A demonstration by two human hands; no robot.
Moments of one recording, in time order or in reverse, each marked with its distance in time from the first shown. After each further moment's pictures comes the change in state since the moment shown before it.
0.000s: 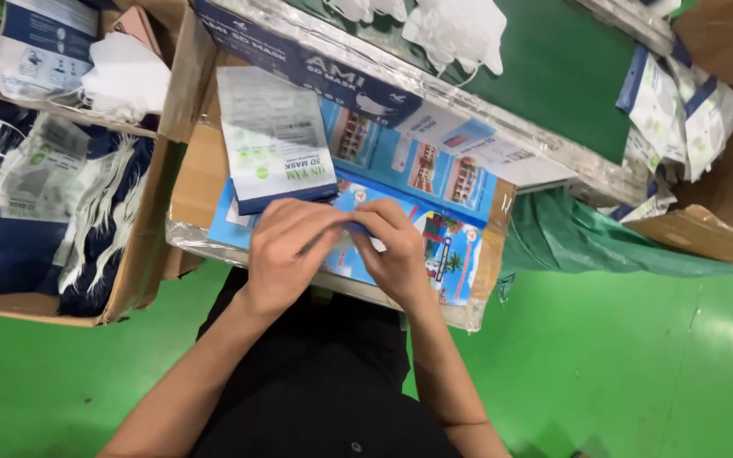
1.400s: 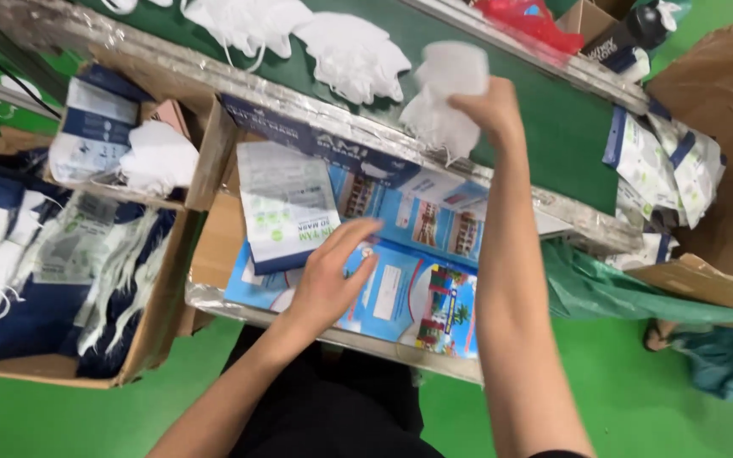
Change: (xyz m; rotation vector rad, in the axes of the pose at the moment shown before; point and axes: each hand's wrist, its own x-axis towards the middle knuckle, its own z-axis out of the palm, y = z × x) left_hand 0.021 -0.013 0.051 -0.482 -0.398 -0.405; right_hand 0.209 0.251 -0.091 -0.158 -0.166 0.737
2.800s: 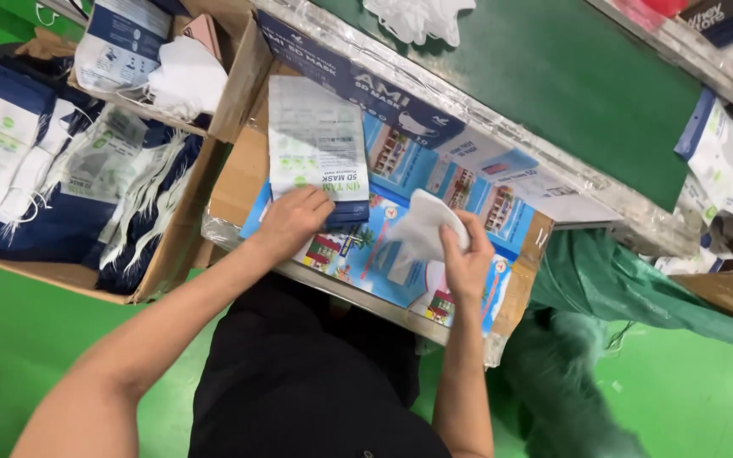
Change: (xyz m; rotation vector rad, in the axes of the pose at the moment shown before) left_hand -0.022 -0.138 -0.037 0.752 0.012 0.489; right_hand -0.269 0.059 0.132 0.631 0.209 -0.097
